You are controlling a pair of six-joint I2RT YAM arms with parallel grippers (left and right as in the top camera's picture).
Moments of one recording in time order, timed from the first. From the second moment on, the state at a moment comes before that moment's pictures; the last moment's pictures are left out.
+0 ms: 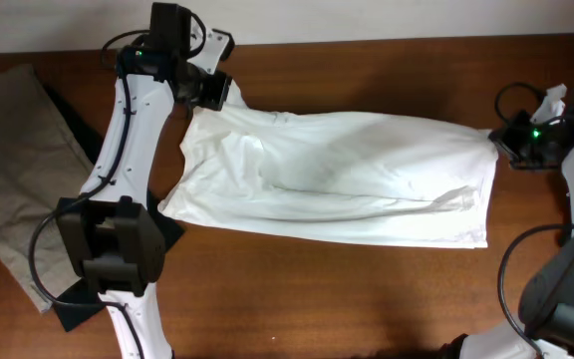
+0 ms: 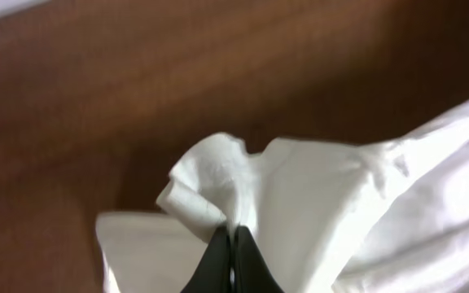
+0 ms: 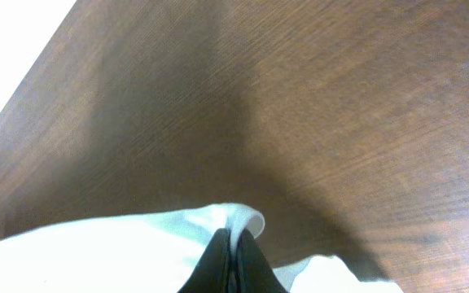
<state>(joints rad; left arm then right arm) -0.14 2.14 2.07 -1.00 0.27 0.22 -0.47 1.77 1.40 -0.73 -0.45 0.25</state>
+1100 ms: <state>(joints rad) -0.15 2.13 1.66 -1.08 0.16 0.24 -0.60 1.76 1.24 -1.18 0.00 0.21</state>
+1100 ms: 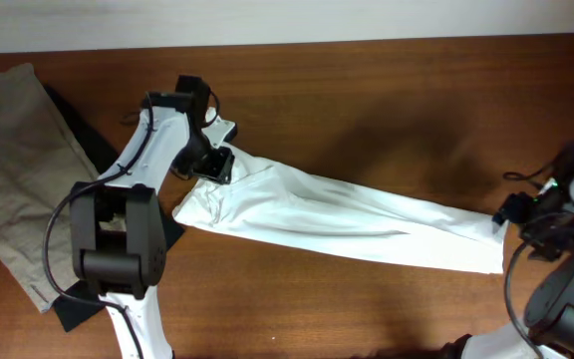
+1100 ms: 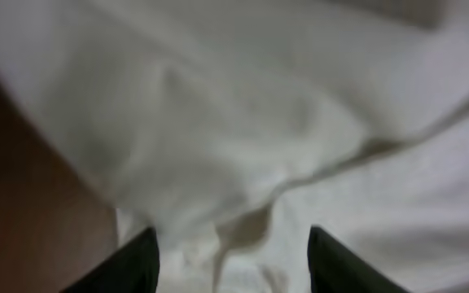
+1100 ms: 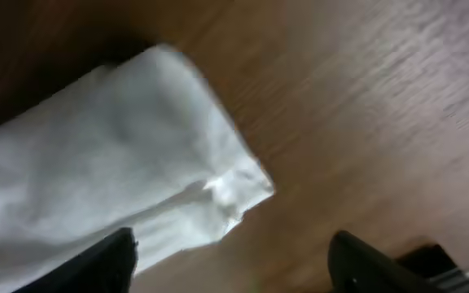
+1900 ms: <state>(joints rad) -0.11 2.07 1.88 -1.19 0.20 0.24 -0.27 1.62 1.41 -1.14 -0.40 0.07</state>
